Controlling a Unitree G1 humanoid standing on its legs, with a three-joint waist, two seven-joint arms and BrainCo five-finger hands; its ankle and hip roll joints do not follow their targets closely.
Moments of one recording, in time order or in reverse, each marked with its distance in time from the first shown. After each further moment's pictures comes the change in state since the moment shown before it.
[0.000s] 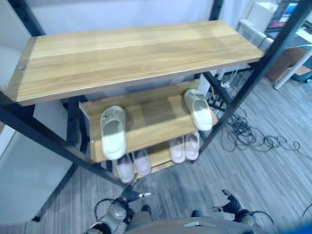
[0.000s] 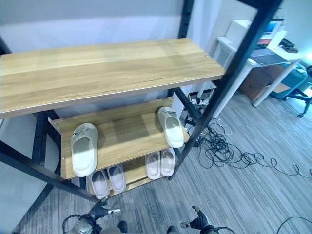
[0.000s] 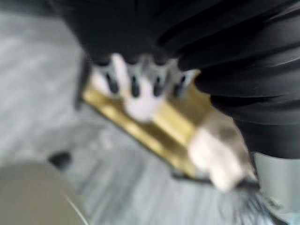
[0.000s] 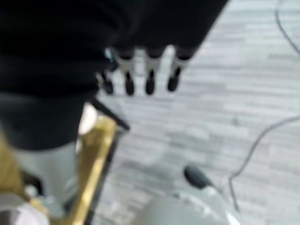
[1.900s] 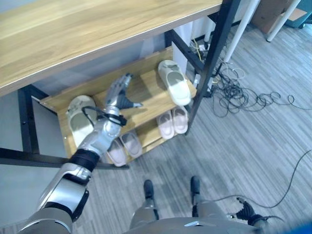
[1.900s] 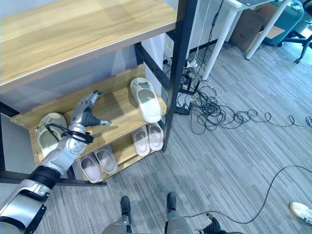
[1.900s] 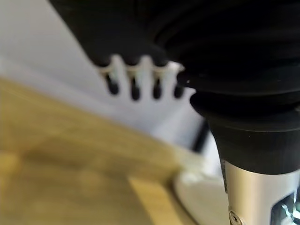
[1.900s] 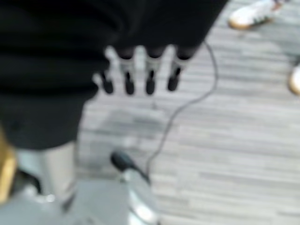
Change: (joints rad) left arm -0.517 0.391 0.176 -0.544 0.304 0.103 0.382; right arm -0.017 -0.098 0.001 0.059 -0.012 -0.001 -0.026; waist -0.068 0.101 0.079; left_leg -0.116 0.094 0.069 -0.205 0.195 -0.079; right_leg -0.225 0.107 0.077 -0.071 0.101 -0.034
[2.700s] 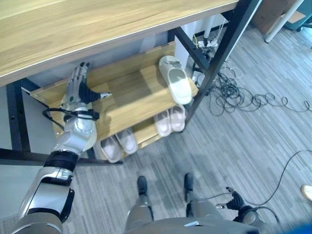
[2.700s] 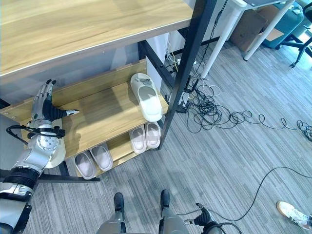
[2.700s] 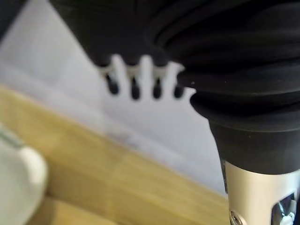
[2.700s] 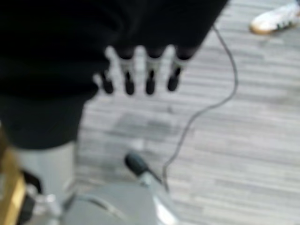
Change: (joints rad) left arm 0.059 0.061 0.182 0.044 -0.124 0.003 0.060; right arm -0.030 0.040 0.012 -0.001 0.001 -0.007 -0.004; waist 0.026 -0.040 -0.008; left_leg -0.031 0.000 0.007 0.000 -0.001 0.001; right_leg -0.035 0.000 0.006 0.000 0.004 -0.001
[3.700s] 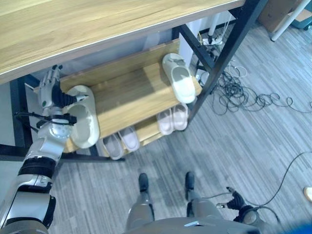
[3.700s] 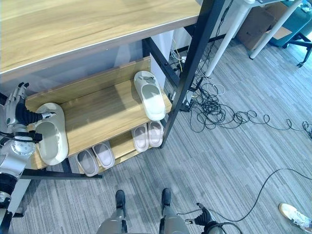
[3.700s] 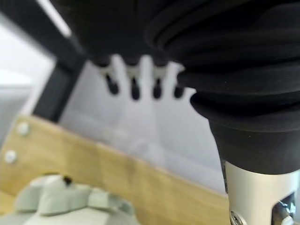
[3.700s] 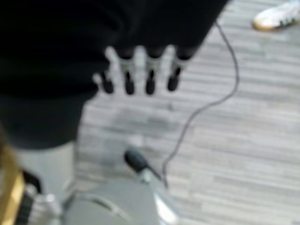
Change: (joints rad) left arm 0.087 0.141 0.037 0.020 -0.035 -0.026 -0.005; right arm -0.003 -0.004 -0.006 0.000 0.004 -0.001 0.012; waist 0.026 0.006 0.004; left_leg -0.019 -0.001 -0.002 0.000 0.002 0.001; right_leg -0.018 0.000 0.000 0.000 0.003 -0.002
